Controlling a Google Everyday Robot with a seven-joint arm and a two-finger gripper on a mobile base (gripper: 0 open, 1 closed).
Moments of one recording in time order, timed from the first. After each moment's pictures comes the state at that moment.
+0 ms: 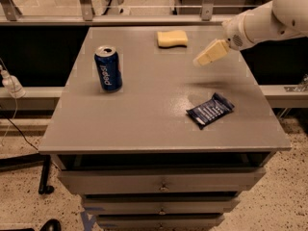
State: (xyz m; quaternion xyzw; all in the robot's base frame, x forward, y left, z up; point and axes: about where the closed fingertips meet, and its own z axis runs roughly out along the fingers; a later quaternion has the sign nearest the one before) arm 0.717 -0.189 0.901 -0.44 0.78 0.07 0.43
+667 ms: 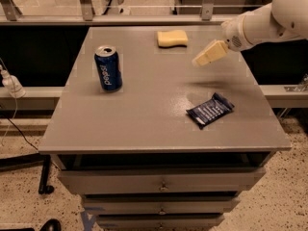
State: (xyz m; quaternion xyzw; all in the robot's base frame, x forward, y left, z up) arm 0.718 -0.187 0.899 -0.44 0.78 0.08 0.44
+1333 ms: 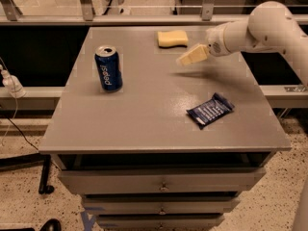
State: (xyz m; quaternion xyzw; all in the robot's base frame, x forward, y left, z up) arm 0.763 -0.148 0.866 -0.40 0.77 0.13 0.47
